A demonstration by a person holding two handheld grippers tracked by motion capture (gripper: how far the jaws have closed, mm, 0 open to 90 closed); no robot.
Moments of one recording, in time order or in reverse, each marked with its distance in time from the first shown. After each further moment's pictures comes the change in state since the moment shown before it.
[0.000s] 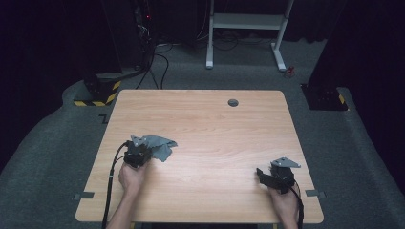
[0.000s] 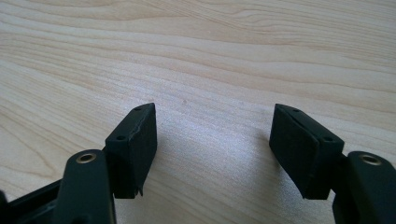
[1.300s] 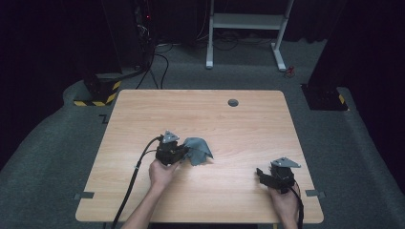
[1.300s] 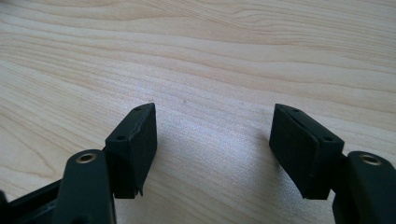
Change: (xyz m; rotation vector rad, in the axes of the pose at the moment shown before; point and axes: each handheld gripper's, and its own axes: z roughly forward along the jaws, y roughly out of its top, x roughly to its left) left arm -0.105 0.048 -0.005 -0.069 -0.384 0.091; right arm 0.000 0.000 0.000 0.000 0.001 0.002
